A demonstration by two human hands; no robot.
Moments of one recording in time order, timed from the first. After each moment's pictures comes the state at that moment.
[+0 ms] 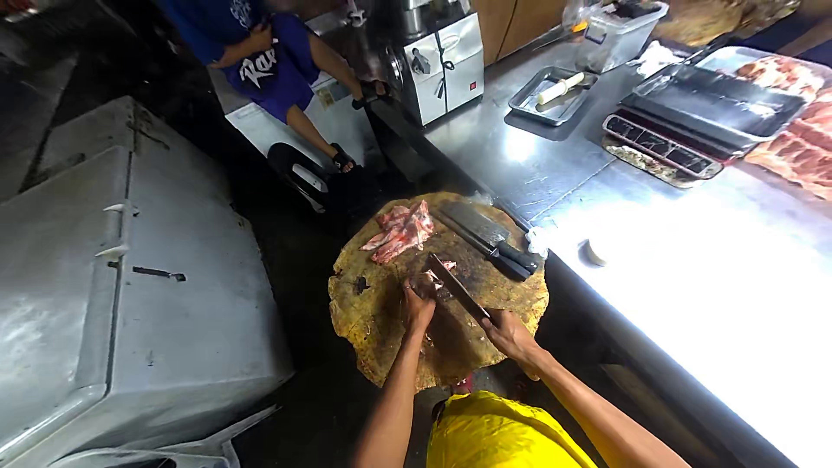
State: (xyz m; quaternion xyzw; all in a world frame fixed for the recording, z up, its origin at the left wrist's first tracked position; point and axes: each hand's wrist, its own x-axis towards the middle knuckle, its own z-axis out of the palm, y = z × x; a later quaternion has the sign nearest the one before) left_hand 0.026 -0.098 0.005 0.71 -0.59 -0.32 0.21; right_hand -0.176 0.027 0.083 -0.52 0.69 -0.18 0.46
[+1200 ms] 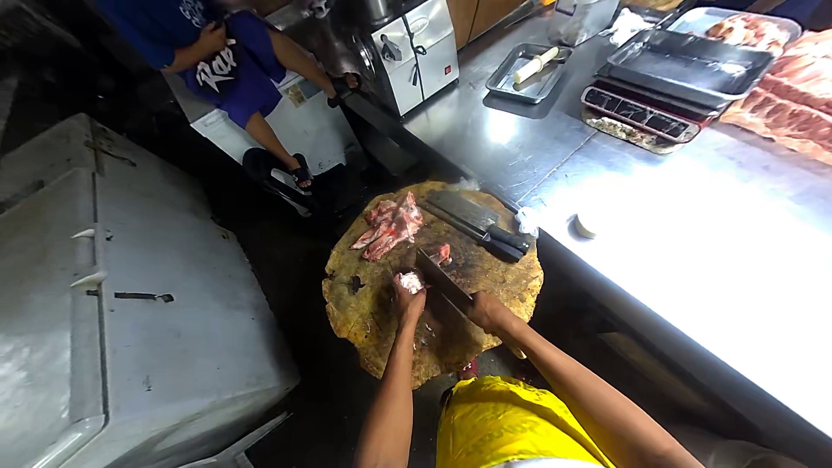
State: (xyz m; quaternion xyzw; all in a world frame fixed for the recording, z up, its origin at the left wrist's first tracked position) left_hand 0.046 -0.103 -0.002 0.71 -0.57 -0.35 0.19; right_hand -0.143 -0.008 0.061 -0.44 0.73 -0.02 0.53
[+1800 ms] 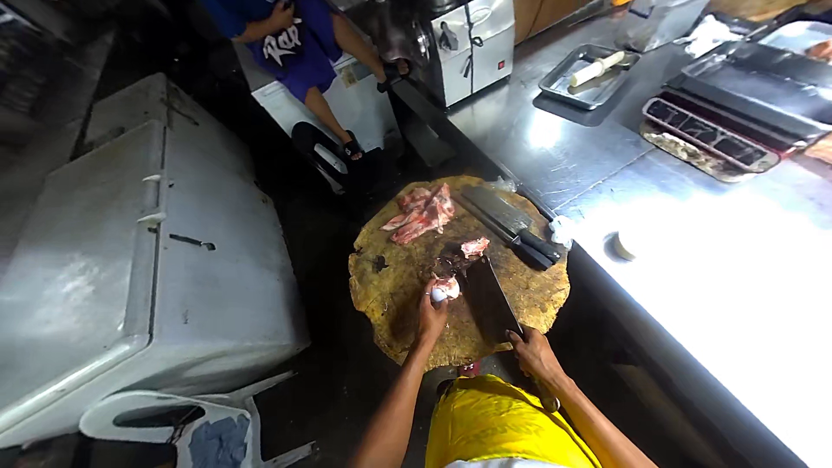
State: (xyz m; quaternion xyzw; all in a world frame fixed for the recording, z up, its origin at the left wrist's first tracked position) left_hand 0.068 -0.042 -0.018 0.63 -0.64 -0.34 0.27; right_hand -0.160 0.088 0.025 -0.36 0.75 -0.20 0.51
